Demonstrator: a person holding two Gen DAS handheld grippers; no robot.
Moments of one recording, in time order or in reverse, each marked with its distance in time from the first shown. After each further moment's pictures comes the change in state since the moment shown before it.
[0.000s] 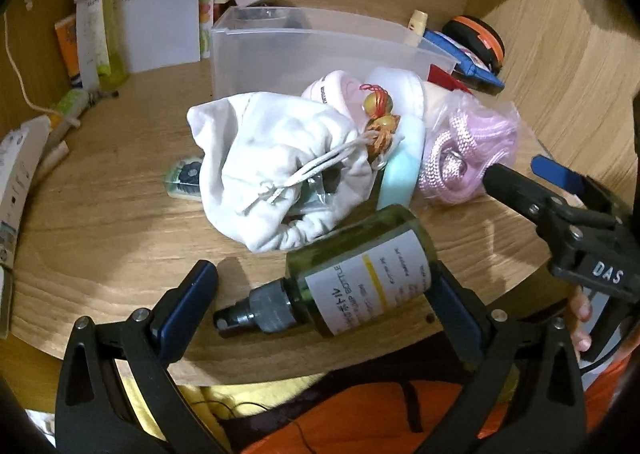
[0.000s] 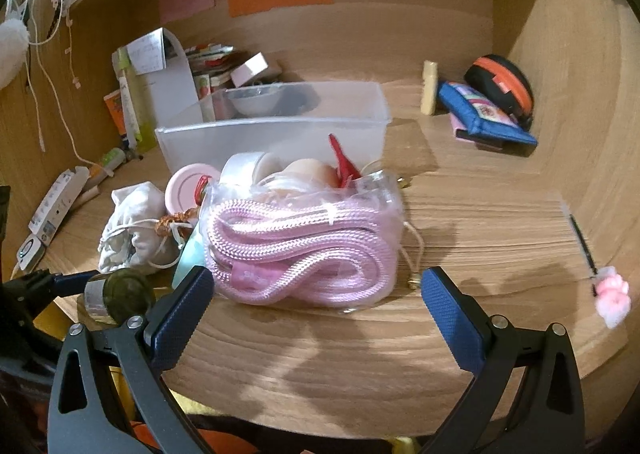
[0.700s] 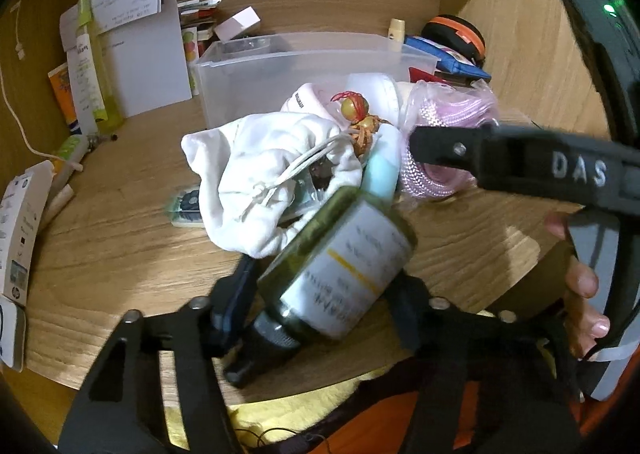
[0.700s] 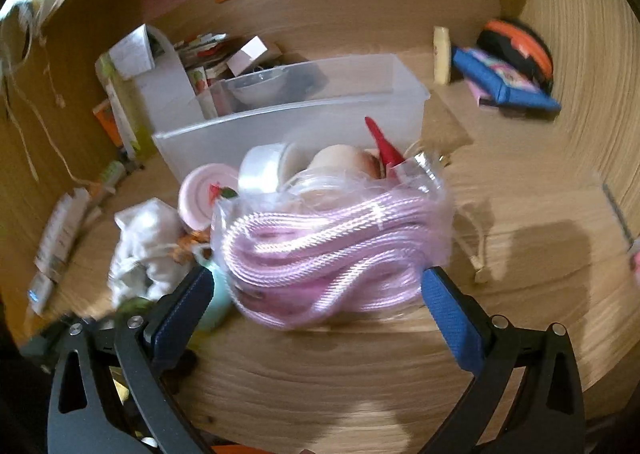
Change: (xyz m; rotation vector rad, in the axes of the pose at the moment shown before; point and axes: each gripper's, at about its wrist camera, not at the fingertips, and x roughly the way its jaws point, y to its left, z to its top) left arm -0.002 -0.002 -0.007 0.129 -0.100 0.023; right arm 0.027 0.018 0.017 0.150 0.084 0.049
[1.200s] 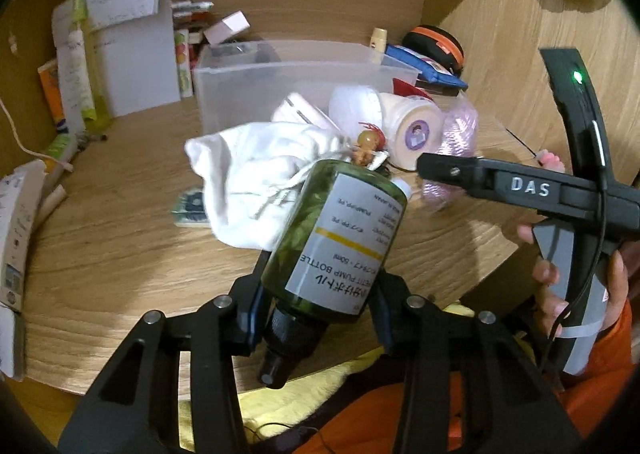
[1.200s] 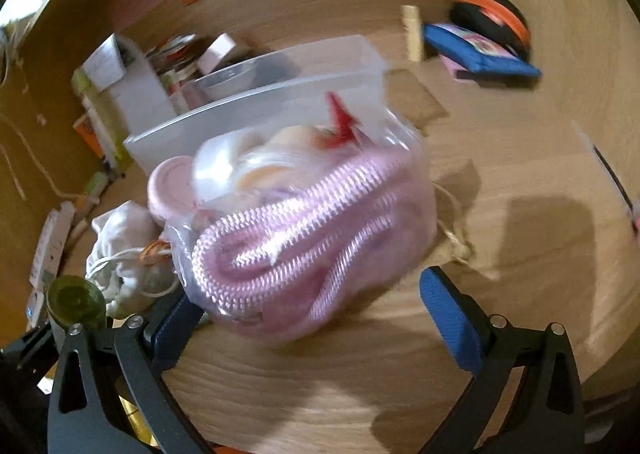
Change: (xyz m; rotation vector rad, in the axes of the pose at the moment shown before) left arm -0.014 0.012 0.001 -0.013 0.002 -0.117; right arm 0.001 -0.029 -0.012 0.088 0.010 -0.036
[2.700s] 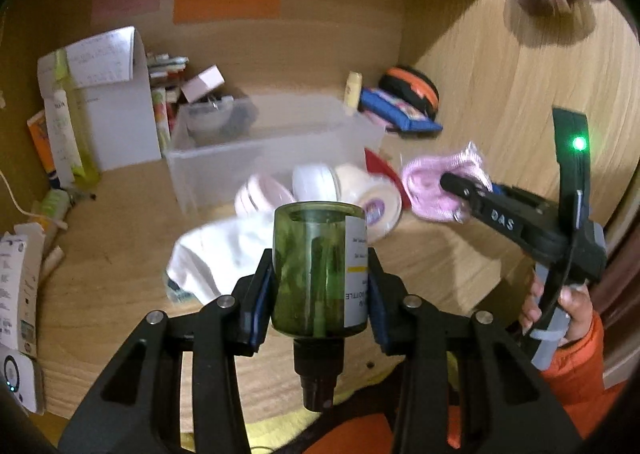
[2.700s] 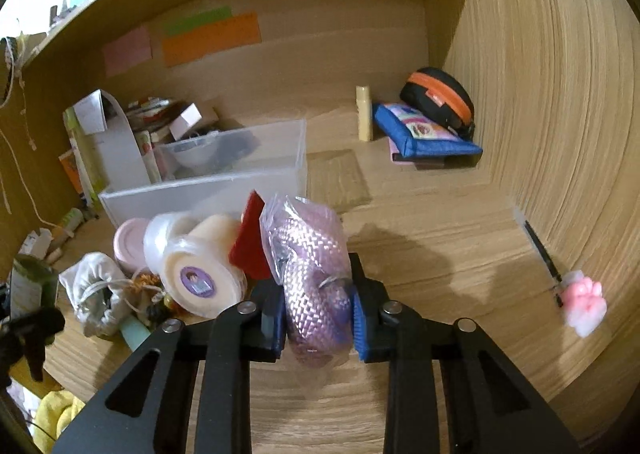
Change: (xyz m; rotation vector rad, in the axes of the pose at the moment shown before) left arm -0.031 -0.024 0.052 0.019 -0.117 -0.034; right arm -0.047 -0.039 0.027 -0.095 -0.240 -0.102
